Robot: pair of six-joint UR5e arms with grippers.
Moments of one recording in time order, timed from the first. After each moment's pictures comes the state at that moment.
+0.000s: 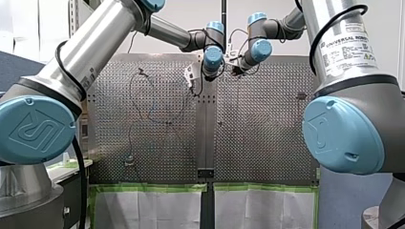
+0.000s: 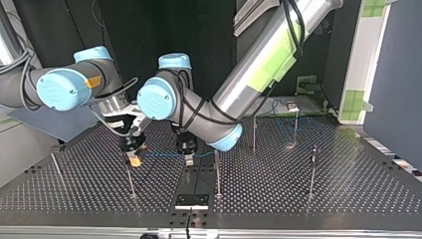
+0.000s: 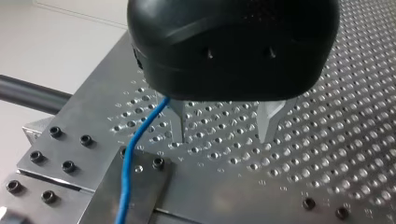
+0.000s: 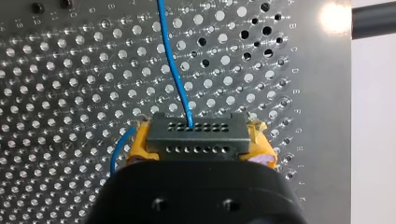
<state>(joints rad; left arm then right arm) -0.63 -2.15 -0.99 -3.28 -2.23 -1.88 2.04 -1.23 1.29 0.02 1.43 1.75</state>
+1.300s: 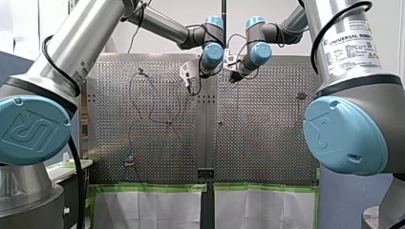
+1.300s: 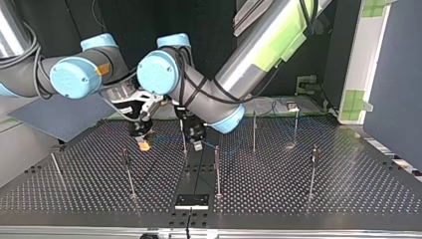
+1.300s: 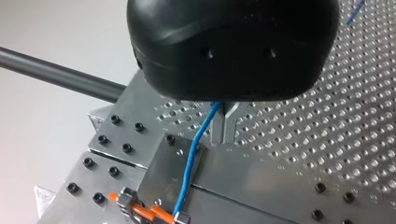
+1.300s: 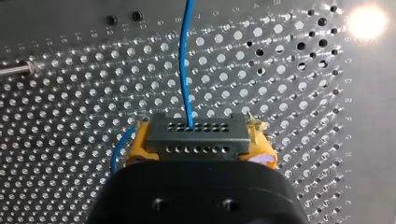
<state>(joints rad) -0.67 -2.04 -1.16 -3.16 -2.38 -1.95 2.06 -1.26 1.39 0.02 1.43 1.75</state>
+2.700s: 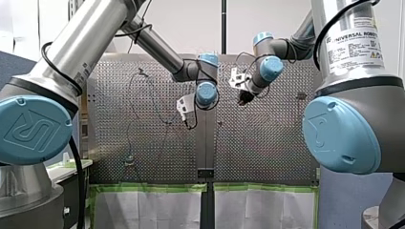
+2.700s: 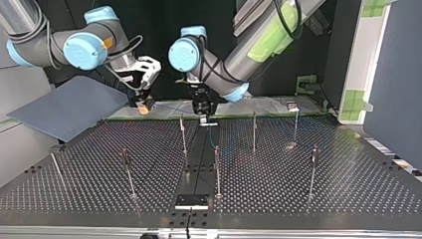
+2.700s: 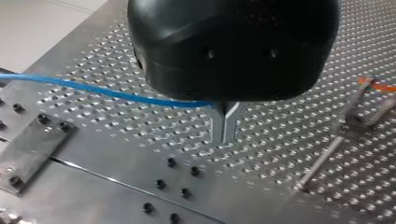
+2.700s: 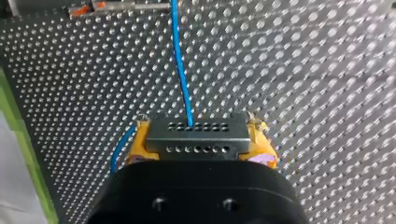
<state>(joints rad) -0.66 -2.08 -1.52 -2.80 -2.27 -1.95 2.03 -1.34 1.71 -0.05 1.45 1.75</state>
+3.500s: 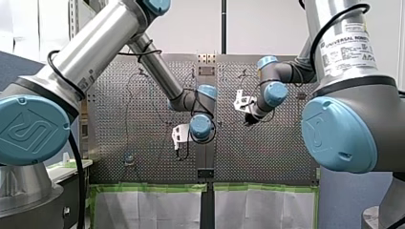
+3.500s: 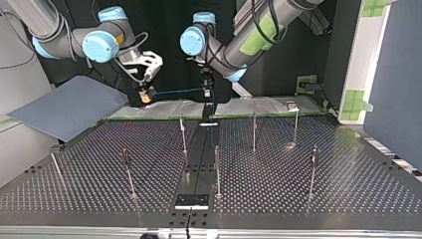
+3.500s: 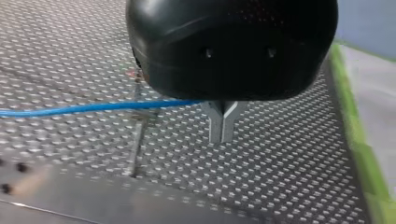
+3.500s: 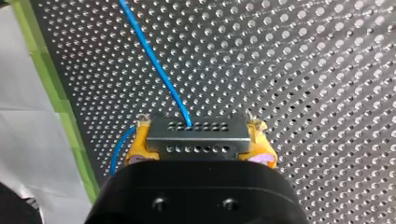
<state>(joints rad) -0.69 -2.21 -1.70 -2.68 -2.21 -1.87 1.99 -1.25 1.86 -0.26 1.46 1.79</state>
